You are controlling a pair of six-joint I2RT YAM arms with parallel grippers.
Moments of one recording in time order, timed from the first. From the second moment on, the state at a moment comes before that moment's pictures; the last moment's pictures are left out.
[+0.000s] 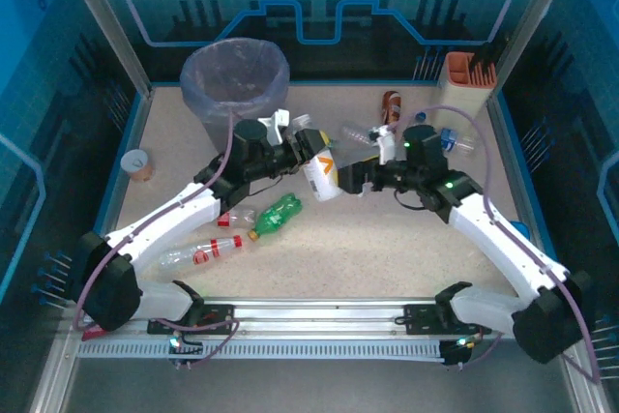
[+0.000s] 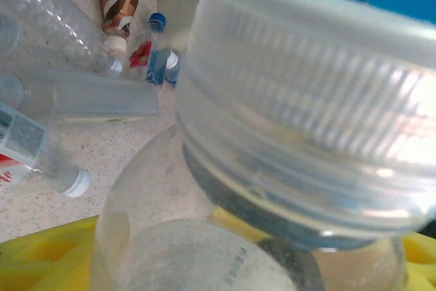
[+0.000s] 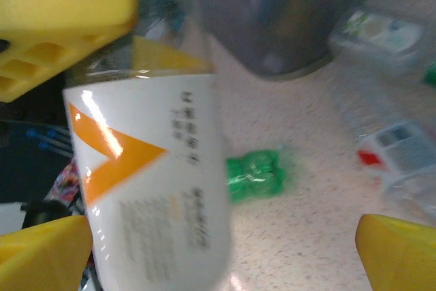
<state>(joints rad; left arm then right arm) -0.55 1.34 1.02 0.02 0.36 -1.06 0.41 1.12 0.95 -0.36 -0.56 0.35</state>
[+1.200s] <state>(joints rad) -0.13 2.09 2.45 -0.85 0.09 -0.24 0.20 1.05 0.79 -0.62 -0.60 0.34</state>
